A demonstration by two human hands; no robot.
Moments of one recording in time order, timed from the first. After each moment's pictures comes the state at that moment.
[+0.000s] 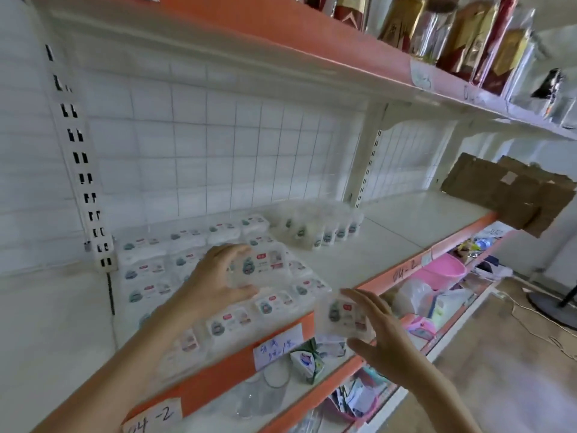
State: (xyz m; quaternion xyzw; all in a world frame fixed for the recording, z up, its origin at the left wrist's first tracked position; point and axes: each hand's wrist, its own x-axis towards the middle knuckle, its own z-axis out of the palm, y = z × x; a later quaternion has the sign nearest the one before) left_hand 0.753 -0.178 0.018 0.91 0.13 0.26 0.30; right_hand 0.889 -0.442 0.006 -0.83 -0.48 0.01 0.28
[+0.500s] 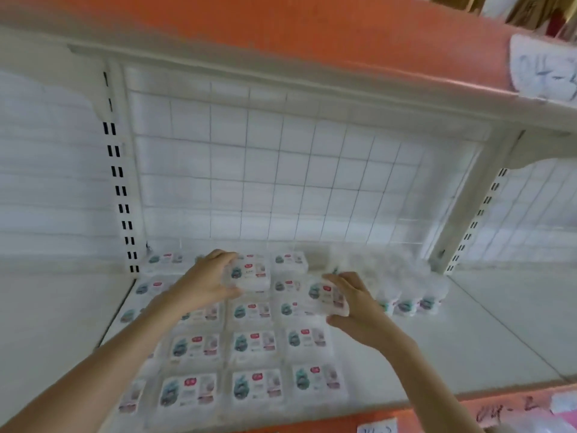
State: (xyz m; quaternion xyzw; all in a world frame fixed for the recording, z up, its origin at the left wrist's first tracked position) left_hand 0.823 -0.104 0.013 0.88 0.38 0.19 0.20; right_hand 1.066 -0.267 0.019 -0.72 -0.65 0.11 0.22
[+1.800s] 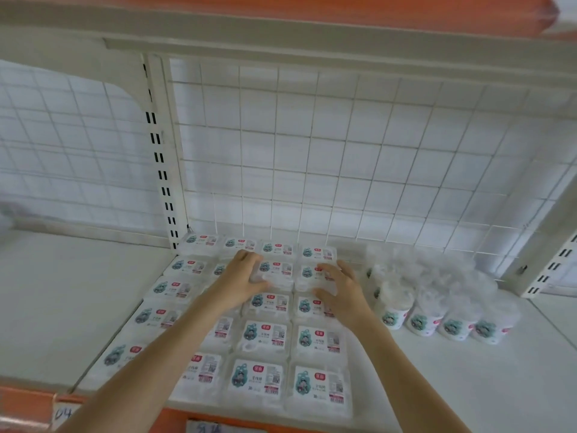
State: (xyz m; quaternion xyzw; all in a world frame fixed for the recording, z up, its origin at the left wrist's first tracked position) left_hand 0.854 -0.120 -0.015 0.82 0.50 0.21 0.21; right_hand 1.072 -0.175 -0.035 -0.68 -0.62 0.20 0.33
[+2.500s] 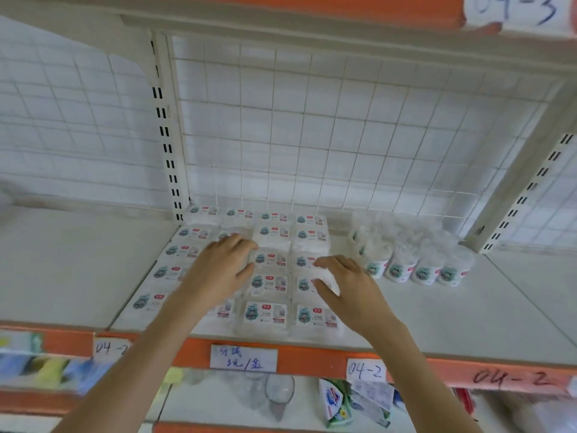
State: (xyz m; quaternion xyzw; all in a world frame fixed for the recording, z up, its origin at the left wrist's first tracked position) left_hand 0.806 -0.209 0.004 0.89 0.40 0.24 -0.05; right_hand 1.033 -0.303 0.005 -0.63 -0.73 -0.02 0.27
